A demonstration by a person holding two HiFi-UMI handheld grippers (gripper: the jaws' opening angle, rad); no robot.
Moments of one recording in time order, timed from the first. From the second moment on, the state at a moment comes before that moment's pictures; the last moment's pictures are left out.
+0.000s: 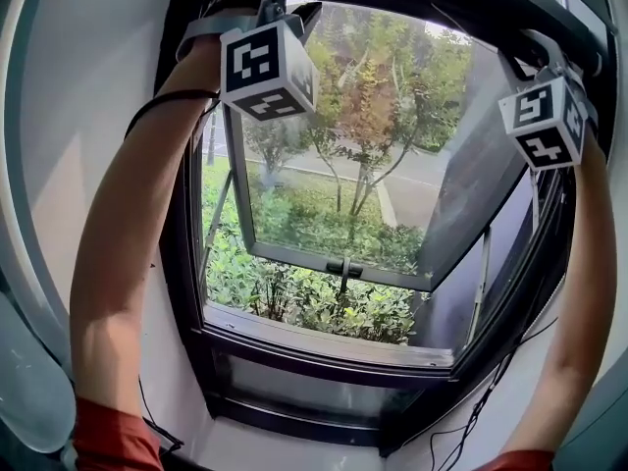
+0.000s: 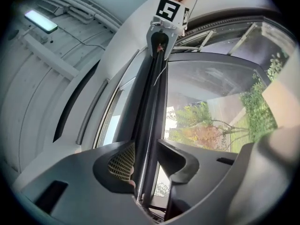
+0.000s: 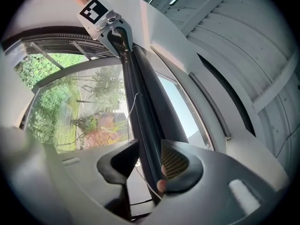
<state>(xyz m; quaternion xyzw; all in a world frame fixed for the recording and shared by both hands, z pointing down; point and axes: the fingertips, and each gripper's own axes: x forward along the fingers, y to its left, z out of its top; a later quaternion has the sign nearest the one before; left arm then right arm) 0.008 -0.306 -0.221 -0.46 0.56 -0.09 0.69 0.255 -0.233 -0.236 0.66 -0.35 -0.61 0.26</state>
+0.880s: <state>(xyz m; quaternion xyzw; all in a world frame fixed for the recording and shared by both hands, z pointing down) -0.003 -0.351 -0.246 -0.44 0.58 -0.19 0.66 0.285 -0.264 -0.244 0.67 -0.28 -0.58 0.38</state>
